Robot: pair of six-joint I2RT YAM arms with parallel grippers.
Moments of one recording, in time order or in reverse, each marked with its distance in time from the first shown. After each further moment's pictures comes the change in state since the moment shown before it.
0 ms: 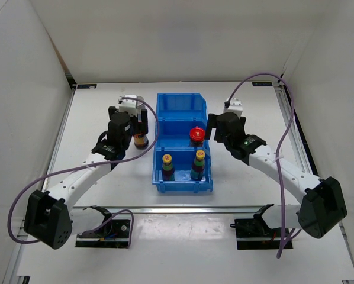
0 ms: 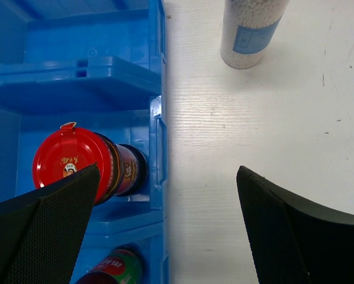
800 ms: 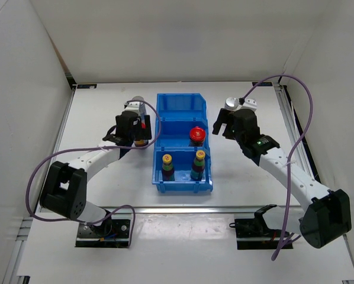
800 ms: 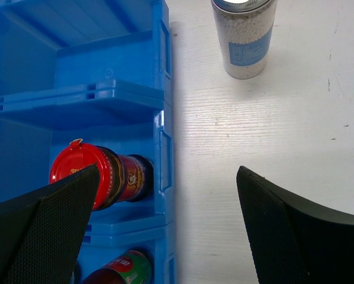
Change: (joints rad) left arm 0.074 0.279 0.040 -0.095 0.150 -0.181; right arm -0.149 -0.092 -0.031 0.032 -0.196 0.023
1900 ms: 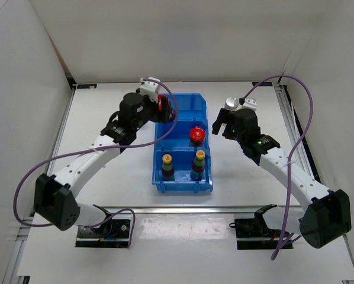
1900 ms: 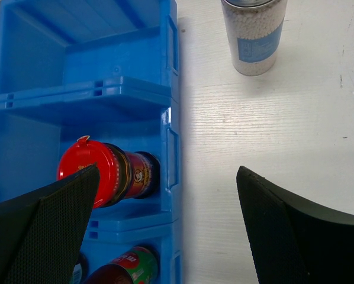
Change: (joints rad) left arm -0.149 -0.116 0.310 -0.011 0.202 0.133; right arm -0.009 0.000 0.000 0.000 -0.037 0.016
